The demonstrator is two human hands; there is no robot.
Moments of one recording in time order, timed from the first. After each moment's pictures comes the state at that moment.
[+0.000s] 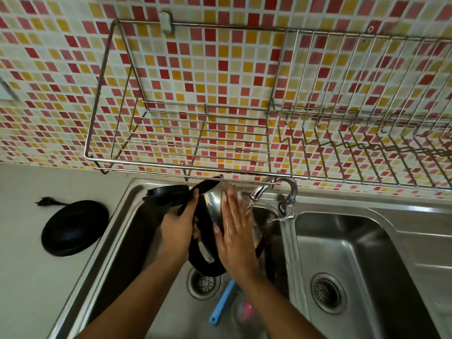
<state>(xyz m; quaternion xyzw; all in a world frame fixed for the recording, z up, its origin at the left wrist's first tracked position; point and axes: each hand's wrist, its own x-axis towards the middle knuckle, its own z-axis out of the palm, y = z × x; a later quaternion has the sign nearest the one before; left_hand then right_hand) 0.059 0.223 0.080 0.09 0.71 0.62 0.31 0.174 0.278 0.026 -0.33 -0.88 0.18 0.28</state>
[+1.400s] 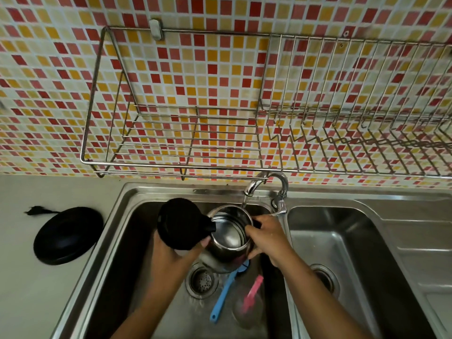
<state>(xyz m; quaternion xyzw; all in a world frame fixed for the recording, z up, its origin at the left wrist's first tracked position) 0.076 0.159 0.077 0.33 0.72 0.54 0.27 0.228 0.314 0.069 -0.51 -0.63 0.57 0.15</state>
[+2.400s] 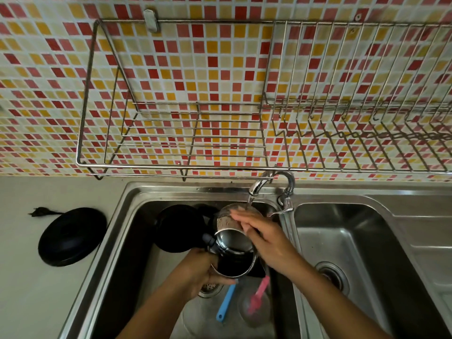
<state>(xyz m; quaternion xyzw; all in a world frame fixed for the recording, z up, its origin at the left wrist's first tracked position) 0.097 0.191 0.085 0.09 0.60 0.47 0.64 0.237 0.309 0.067 -0.28 -0.78 0.51 0.23</state>
